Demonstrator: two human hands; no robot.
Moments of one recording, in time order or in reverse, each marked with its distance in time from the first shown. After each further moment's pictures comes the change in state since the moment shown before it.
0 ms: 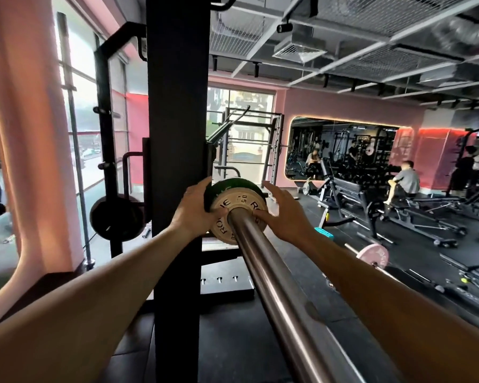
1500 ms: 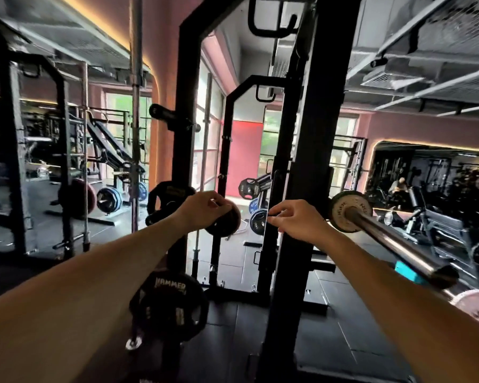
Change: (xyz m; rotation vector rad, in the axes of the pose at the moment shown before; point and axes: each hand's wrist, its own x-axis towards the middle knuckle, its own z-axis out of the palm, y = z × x) left_hand -0.300 -0.020 -0.378 0.126 0.062 -0.150; right_hand -0.188 -0.376 0.041 0.204 -0.313 -0.011
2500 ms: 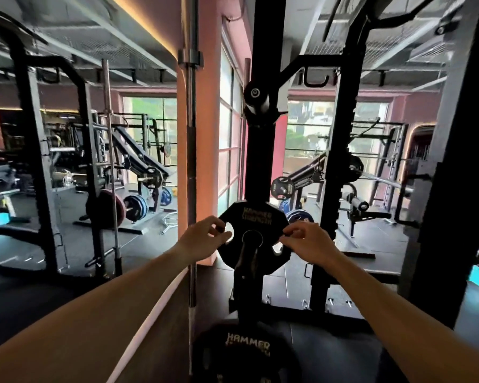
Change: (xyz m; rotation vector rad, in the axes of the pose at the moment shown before) left_hand 0.184 -0.340 -0.127 0.056 -0.013 -0.160; right_hand 0.280 -0.050 0.295 0.063 0.049 0.111
